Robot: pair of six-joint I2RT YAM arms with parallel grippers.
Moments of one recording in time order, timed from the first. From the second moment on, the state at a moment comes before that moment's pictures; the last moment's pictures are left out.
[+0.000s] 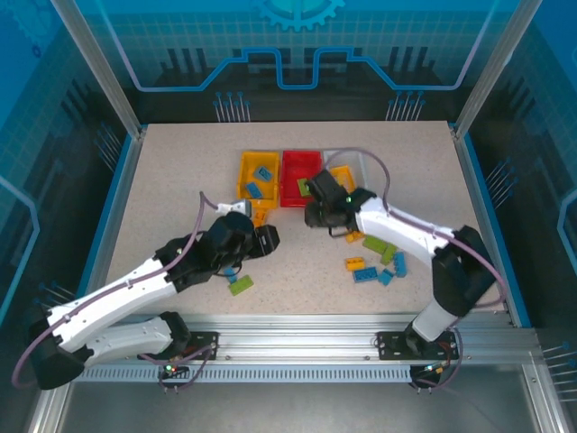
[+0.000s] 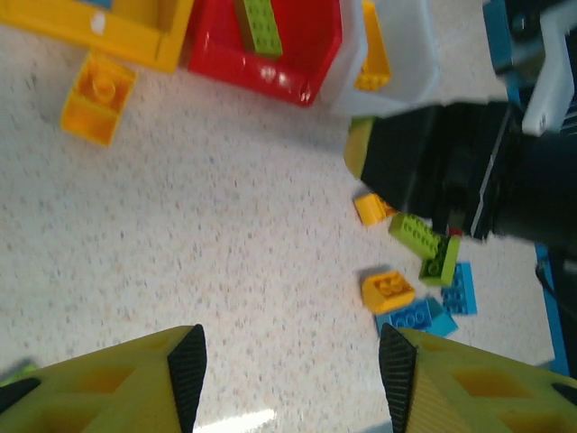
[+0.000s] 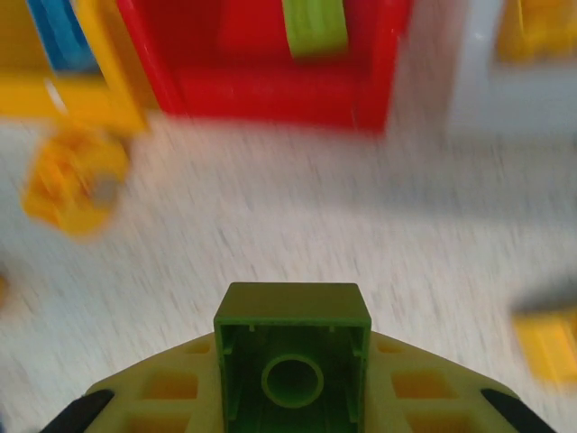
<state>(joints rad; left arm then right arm) -0.84 1.02 0.91 -0.60 -0.21 -0.98 0.67 1.67 1.28 -0.62 0.12 0.63</state>
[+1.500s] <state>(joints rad) -0.44 1.25 1.02 -0.76 -0.03 -0.79 0.84 1.22 0.90 -0.31 0.03 0.40</state>
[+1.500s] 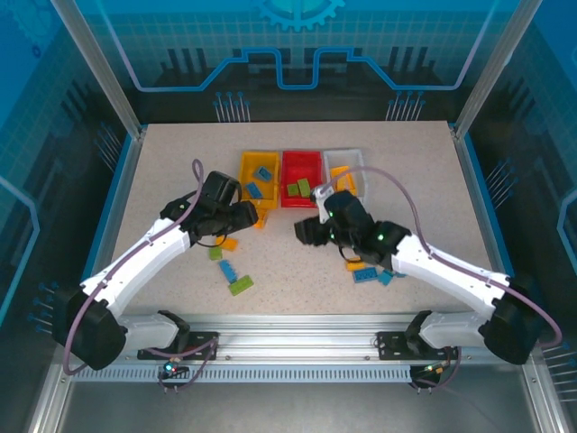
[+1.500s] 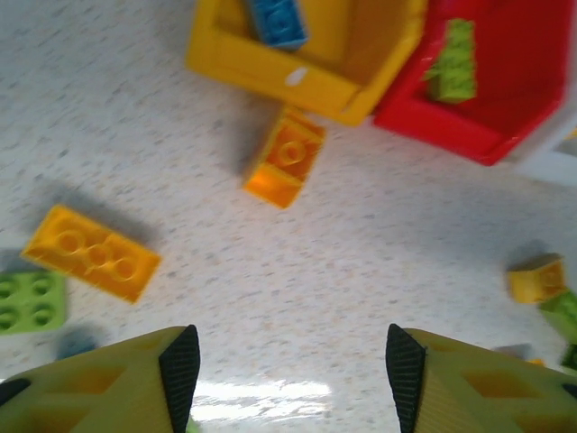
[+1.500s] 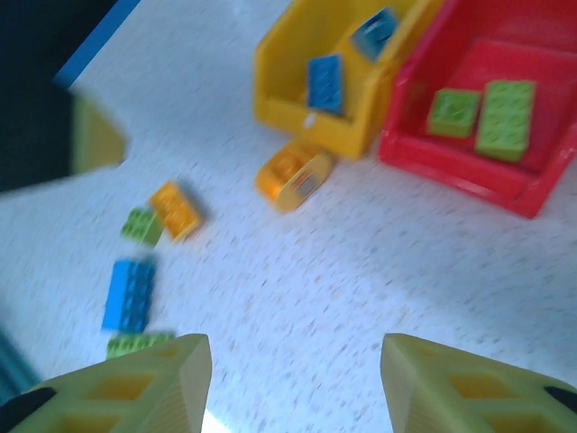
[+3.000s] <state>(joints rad) -0.40 1.33 0.64 -0.67 0.09 -1.18 1.03 1.34 0.77 -0.04 -0.23 0.37</state>
